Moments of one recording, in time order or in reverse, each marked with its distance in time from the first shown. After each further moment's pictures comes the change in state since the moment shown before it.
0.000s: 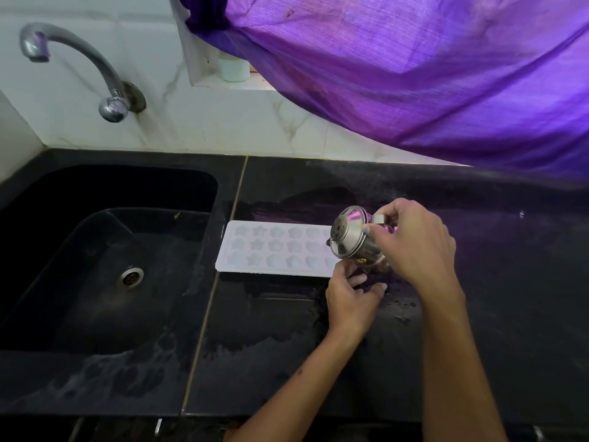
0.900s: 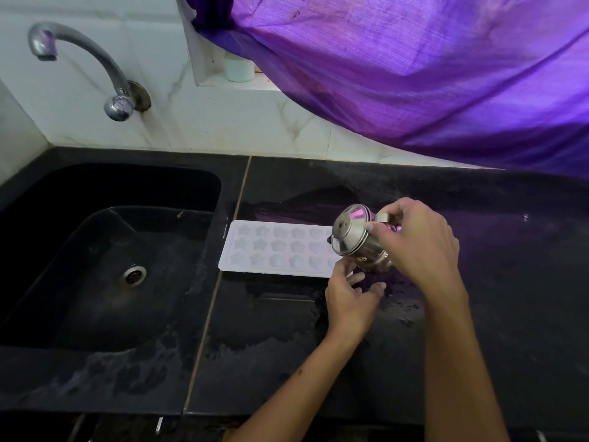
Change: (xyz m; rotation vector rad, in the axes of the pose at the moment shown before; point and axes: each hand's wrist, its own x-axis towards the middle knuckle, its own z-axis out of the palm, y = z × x) left_hand -0.002 0.006 -0.005 0.027 0.010 0.016; right_hand 0.000 -0.004 -0.001 0.031 0.007 -0.006
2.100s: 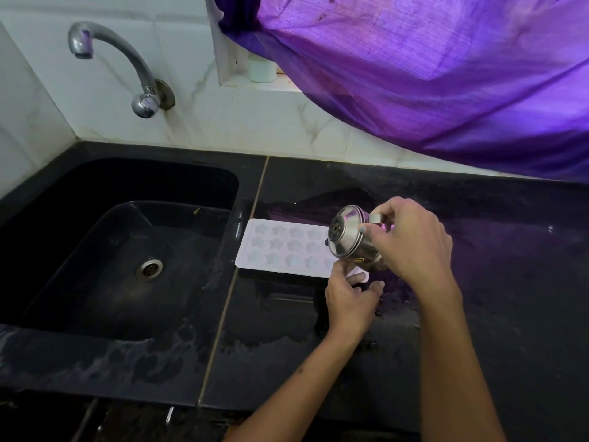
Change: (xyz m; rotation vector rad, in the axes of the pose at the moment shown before) left_hand 0.007 0.001 -0.018 -0.001 0.103 0.006; right_hand 0.000 -0.026 0.015 -0.028 -0.045 -0.072
